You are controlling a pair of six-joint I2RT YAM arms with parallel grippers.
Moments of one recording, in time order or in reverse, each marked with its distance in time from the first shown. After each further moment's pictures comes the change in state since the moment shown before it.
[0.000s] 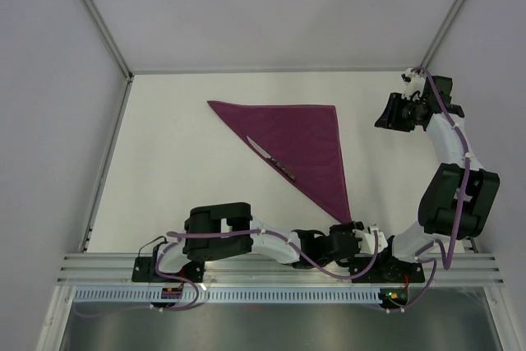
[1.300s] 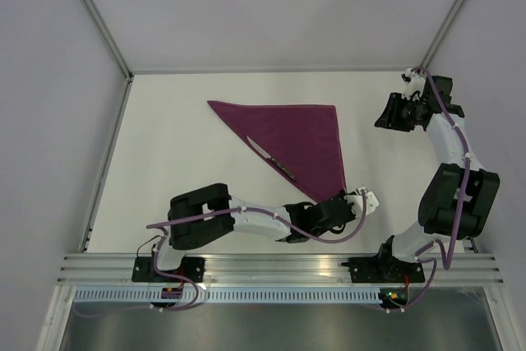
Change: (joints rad) left arm 0.132 -0.111 -0.010 0.001 0.072 -0.072; right arm 0.000 -0.001 0.000 0.000 -0.005 0.000
